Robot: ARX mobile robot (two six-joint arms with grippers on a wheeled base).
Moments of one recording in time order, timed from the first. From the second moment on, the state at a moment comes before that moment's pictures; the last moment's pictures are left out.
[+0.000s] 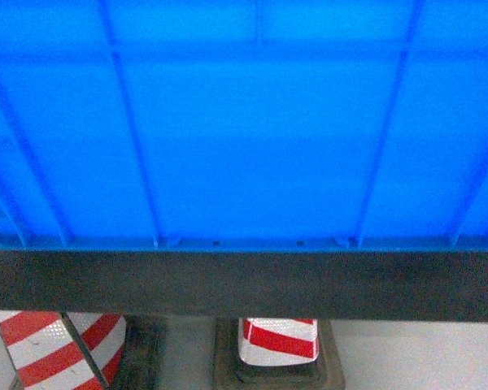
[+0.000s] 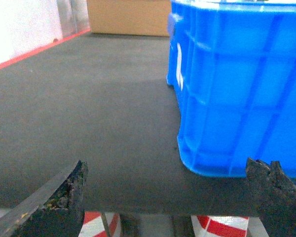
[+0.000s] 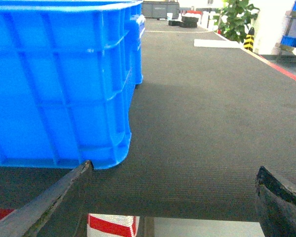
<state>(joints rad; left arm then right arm) 0.00 0.01 0.02 -0.01 0.00 -0.01 0.00 0.01 0.01 -0.01 0.00 0.00</state>
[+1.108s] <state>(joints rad) 0.00 0.01 0.02 -0.01 0.00 -0.01 0.00 0.01 0.01 -0.01 0.00 0.00</state>
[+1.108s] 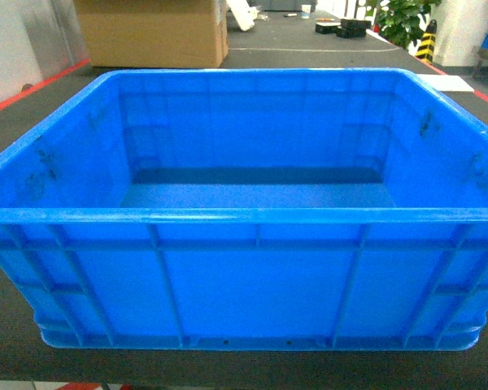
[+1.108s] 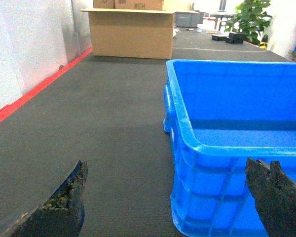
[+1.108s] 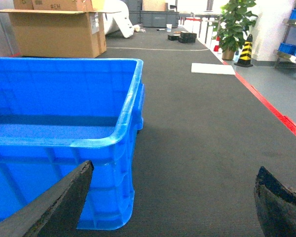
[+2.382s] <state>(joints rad) 0.00 0.01 0.02 -0.01 0.00 -0.01 0.00 0.01 0.01 -0.01 0.00 0.00</state>
